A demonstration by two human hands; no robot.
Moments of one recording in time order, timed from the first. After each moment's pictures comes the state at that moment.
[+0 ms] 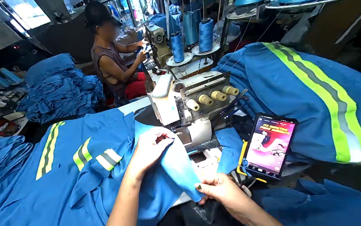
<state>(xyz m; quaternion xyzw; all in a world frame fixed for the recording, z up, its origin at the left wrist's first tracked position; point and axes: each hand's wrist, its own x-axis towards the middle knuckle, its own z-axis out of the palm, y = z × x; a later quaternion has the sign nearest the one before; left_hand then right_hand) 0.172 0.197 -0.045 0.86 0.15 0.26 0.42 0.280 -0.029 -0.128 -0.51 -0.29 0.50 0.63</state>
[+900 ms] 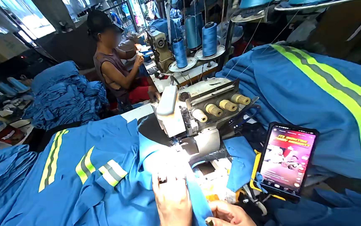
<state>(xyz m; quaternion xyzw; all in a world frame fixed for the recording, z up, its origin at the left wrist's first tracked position) 0.167 0.104 -0.103 0.88 0.31 0.35 -0.11 0.256 -0.050 -0.141 -0.52 -0.34 0.45 0.64</state>
